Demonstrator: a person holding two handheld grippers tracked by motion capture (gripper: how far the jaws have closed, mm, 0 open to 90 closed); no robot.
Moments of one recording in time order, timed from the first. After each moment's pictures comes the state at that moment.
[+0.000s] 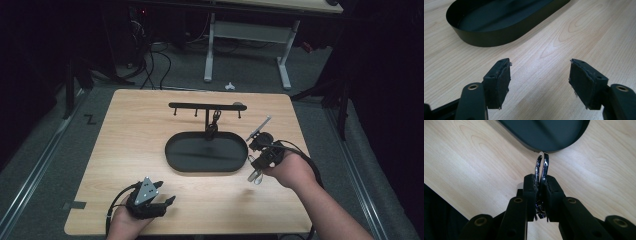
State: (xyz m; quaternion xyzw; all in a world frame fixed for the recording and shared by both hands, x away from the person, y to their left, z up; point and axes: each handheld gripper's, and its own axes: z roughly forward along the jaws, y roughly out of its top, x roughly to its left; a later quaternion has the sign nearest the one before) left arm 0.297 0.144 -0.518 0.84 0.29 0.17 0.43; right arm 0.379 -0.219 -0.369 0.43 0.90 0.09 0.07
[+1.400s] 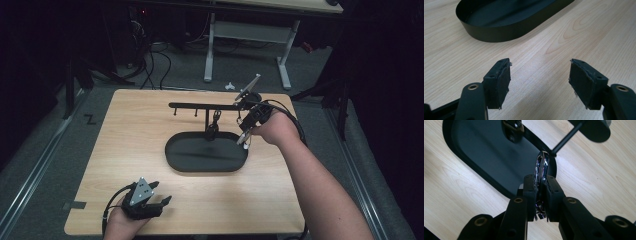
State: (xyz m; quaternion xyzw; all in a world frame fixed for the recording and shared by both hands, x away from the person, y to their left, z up) left arm 0.295 0.154 -0.517 0.84 0.30 0.17 0.43; right arm 0.466 -0.193 -0.321 0.43 0.89 0.12 0.09
